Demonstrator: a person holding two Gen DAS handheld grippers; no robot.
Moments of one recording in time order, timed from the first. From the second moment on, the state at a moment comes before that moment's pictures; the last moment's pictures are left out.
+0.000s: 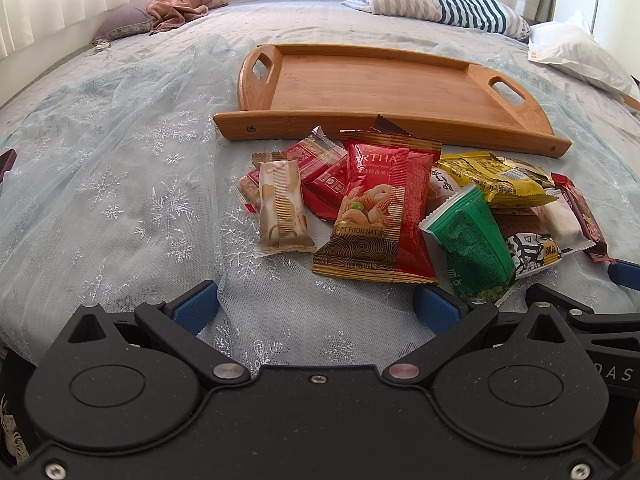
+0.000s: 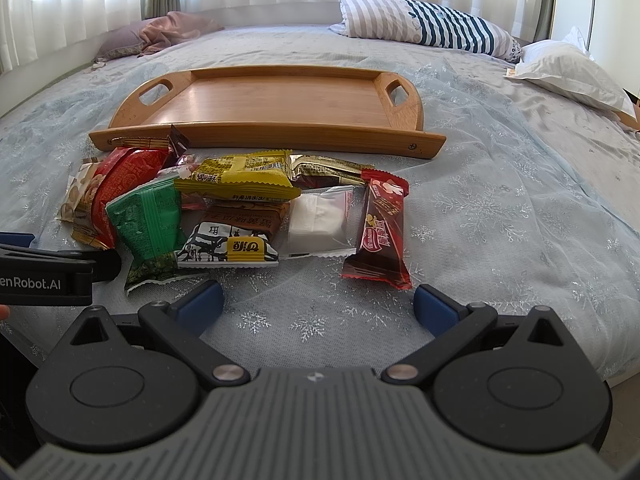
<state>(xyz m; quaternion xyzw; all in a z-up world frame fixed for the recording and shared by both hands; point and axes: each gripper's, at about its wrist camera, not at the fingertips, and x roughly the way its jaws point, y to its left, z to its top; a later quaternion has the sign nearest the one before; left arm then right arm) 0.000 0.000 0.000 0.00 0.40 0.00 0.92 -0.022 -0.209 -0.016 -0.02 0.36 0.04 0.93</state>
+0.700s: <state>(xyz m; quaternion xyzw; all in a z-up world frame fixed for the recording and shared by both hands) -0.001 -0.003 0.000 0.00 0.39 0.00 0.92 -0.020 -0.211 -0.019 -0.02 0.36 0.04 0.93</state>
